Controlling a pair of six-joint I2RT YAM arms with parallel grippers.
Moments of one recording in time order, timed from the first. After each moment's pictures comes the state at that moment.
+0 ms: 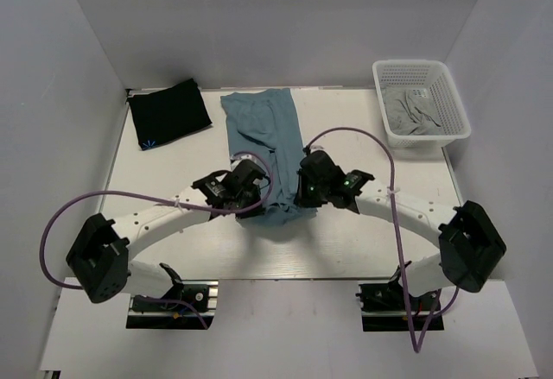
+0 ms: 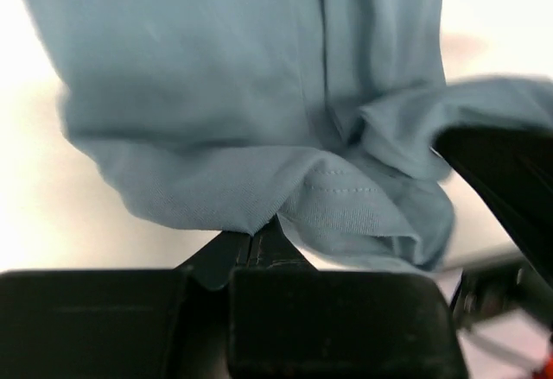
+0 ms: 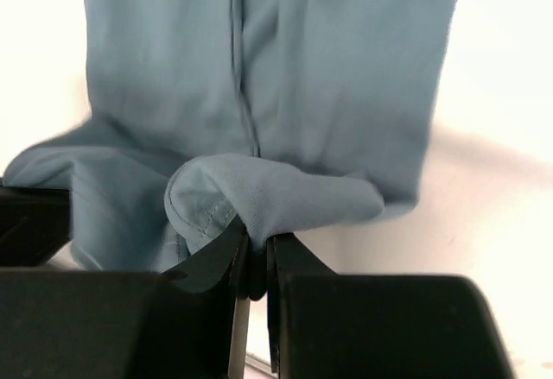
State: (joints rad) left arm -0.83 1.34 0.90 -0.56 -0.12 -0.89; right arm 0.85 1.41 0.93 -0.41 0.05 0.66
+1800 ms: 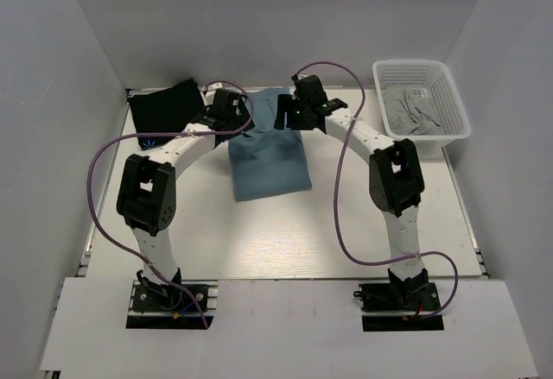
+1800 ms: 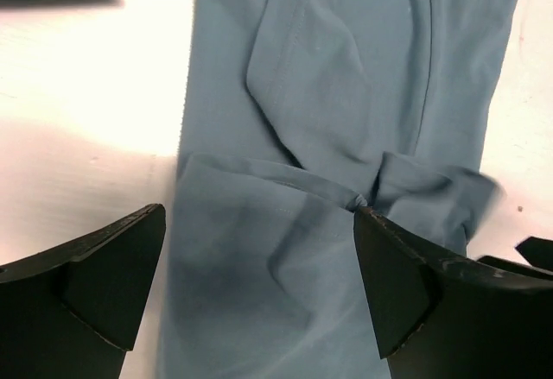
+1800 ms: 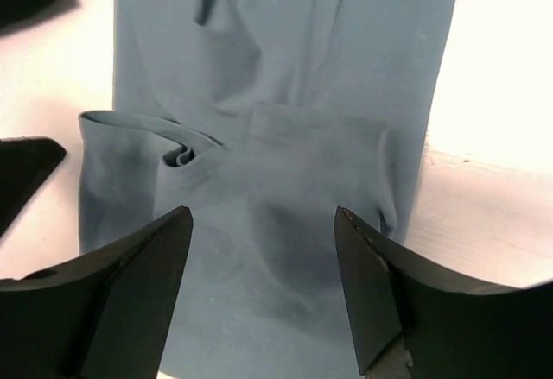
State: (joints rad) left arm -0.38 1.89 1.44 -0.30 -0.29 -0.66; right arm 0.54 2.16 1.85 -0.42 -0.09 0.40
